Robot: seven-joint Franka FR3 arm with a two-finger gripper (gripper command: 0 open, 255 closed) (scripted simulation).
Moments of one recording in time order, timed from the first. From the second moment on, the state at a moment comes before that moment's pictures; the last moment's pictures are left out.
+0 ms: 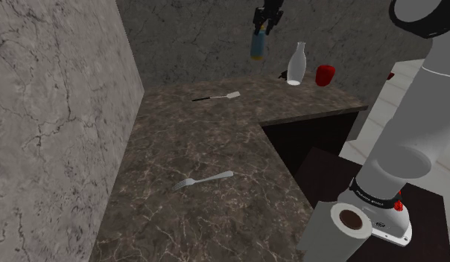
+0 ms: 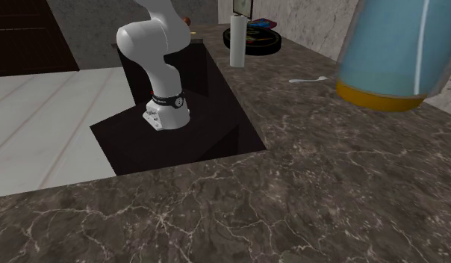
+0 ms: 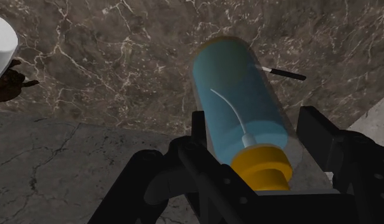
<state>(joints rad) -0.08 0.02 -0.35 -1.52 0.15 1.85 -0.12</state>
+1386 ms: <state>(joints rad) 0.12 -0.26 -0.02 -1.82 -0.05 1.91 0.42</state>
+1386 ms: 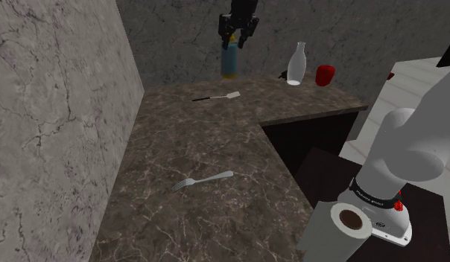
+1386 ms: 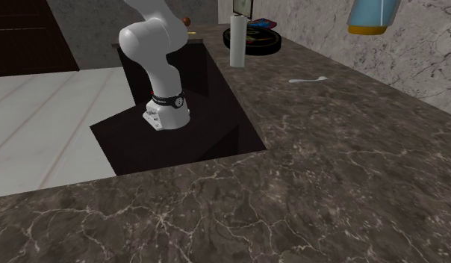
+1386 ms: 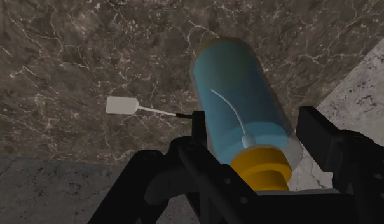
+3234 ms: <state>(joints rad) 0.40 0.13 0.43 -1.36 -0.31 1.71 1.15</state>
